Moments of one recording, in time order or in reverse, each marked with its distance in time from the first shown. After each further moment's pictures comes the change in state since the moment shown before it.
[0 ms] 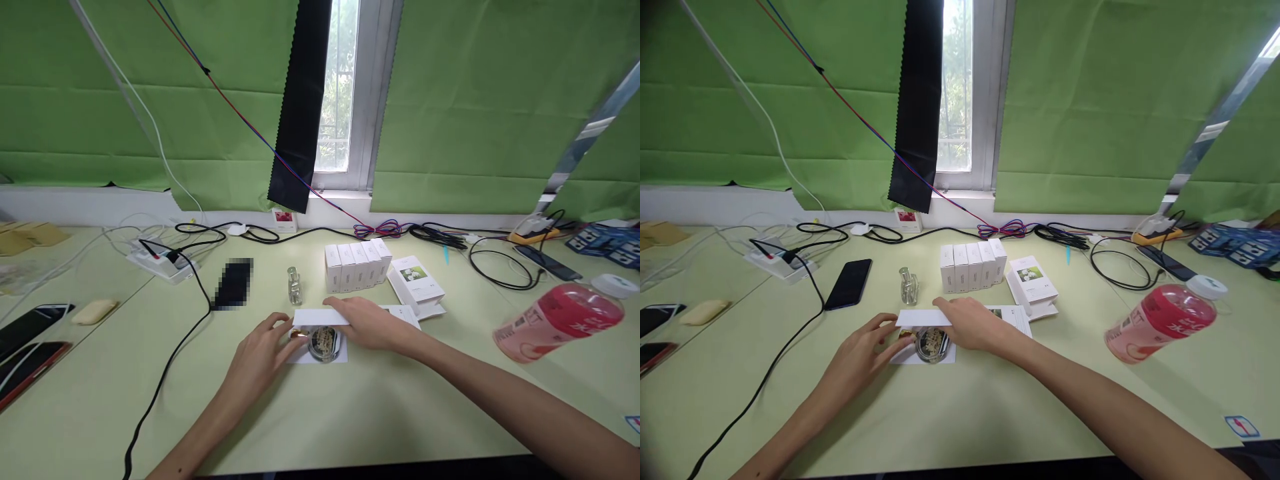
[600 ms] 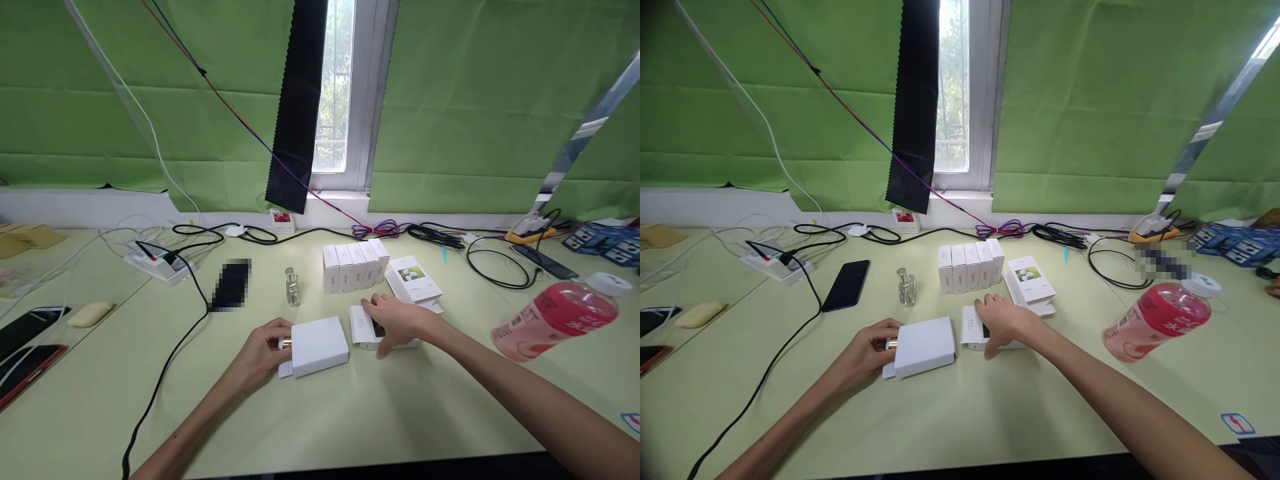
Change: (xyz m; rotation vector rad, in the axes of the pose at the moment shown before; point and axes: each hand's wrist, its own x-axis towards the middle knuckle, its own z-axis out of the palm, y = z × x) left_hand 0.013 -0.019 0.008 -0.659 -0.201 -0.054; right_hand -0.023 0.040 -0.020 -0.109 -0.400 0.343
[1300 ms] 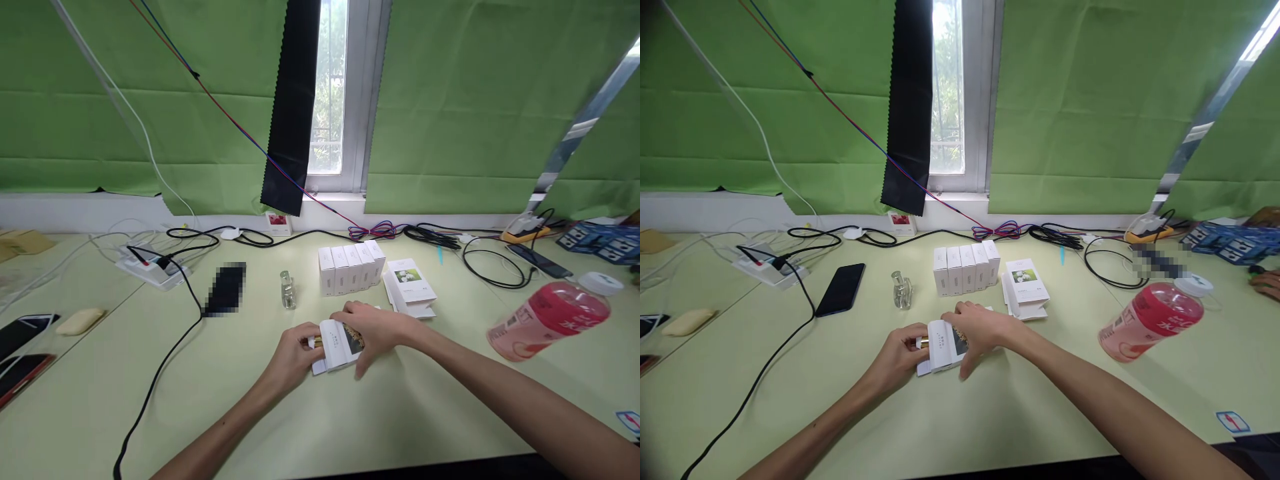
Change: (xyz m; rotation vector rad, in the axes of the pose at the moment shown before) left_hand 0.023 0.012 0.061 -0.114 0.015 0.048; right_hand 0.020 -0.008 0.006 0.101 0.076 -0.323
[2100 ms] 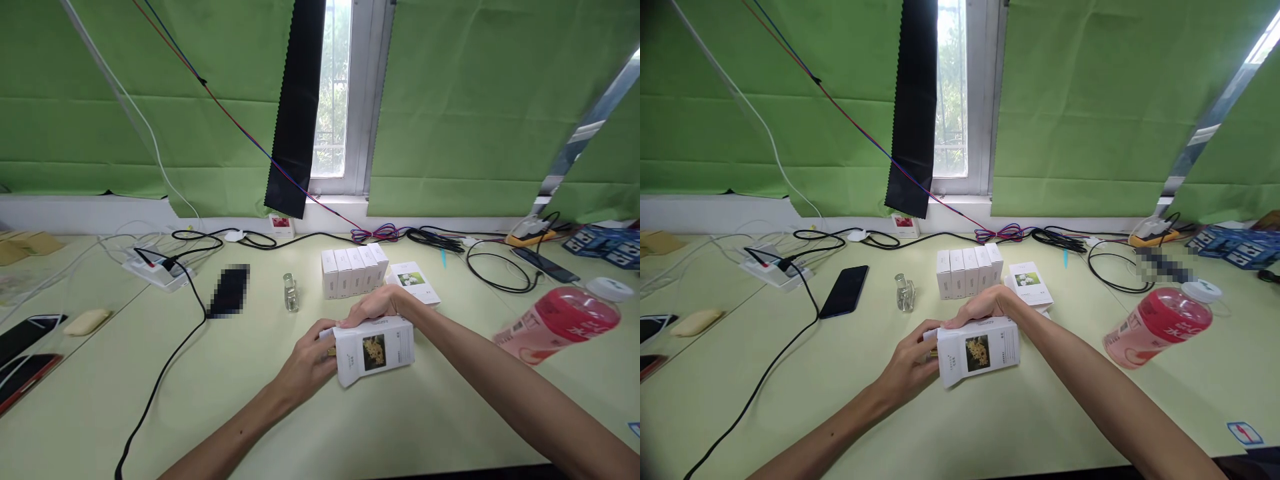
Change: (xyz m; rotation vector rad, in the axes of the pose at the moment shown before) left_hand -0.002 0.004 0.011 0.250 -0.024 0.483; right_hand 0.032 0.028 -0.036 0.802 -0.594 0.220
